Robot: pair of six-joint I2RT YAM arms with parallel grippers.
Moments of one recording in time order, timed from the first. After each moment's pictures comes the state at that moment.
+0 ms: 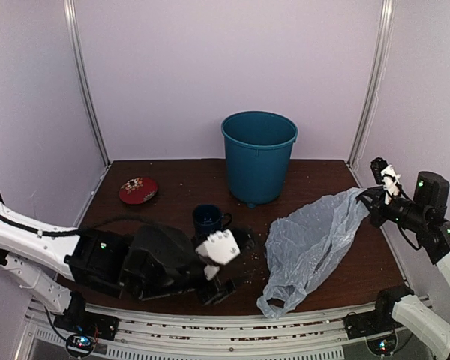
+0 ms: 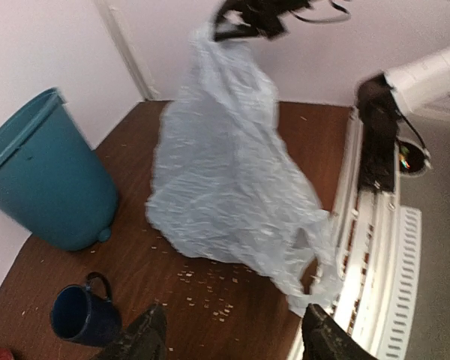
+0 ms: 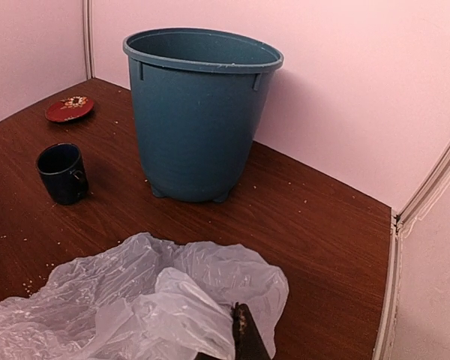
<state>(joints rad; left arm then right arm) -1.57 1.34 1.08 -0.18 -0.49 0.00 0.10 0.55 0.68 -0.45 -0.36 -0.29</state>
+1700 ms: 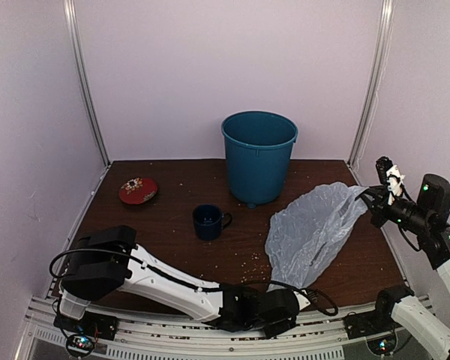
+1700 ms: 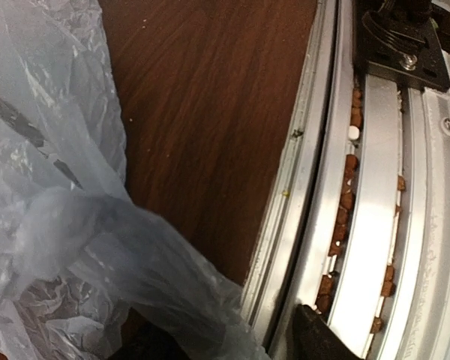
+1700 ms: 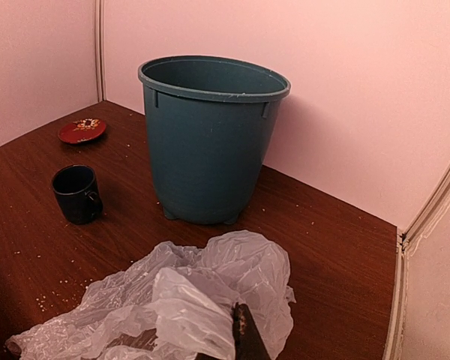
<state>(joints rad) -1.56 2.19 1.41 -0.02 -0.29 -0.12 0.09 0.50 0.65 -0.39 -0.41 -0.24</state>
